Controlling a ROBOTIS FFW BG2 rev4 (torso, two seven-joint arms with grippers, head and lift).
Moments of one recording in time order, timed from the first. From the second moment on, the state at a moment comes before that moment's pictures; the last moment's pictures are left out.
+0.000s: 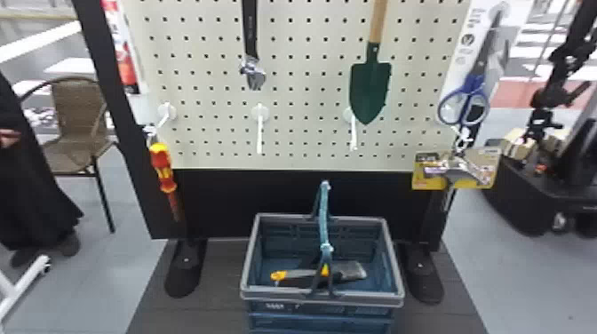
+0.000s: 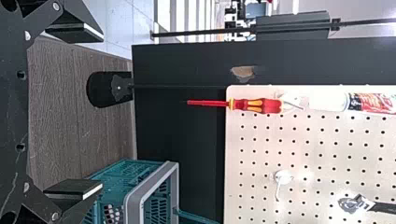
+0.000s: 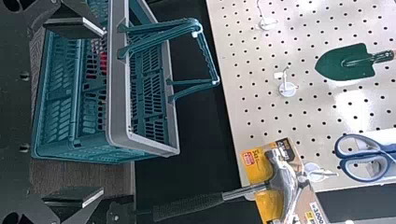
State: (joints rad) left arm 0.78 0.00 0.24 -2.01 0.15 -0.23 -0.33; right arm 0.67 -0.14 0.08 -1.94 -0.25 -0.21 0.20
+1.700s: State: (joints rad) left arm 0.31 0.05 0.21 -2.38 0.14 0.34 -0.37; right arm 0.66 -0.14 0.08 -1.94 -0.25 -0.20 0.21
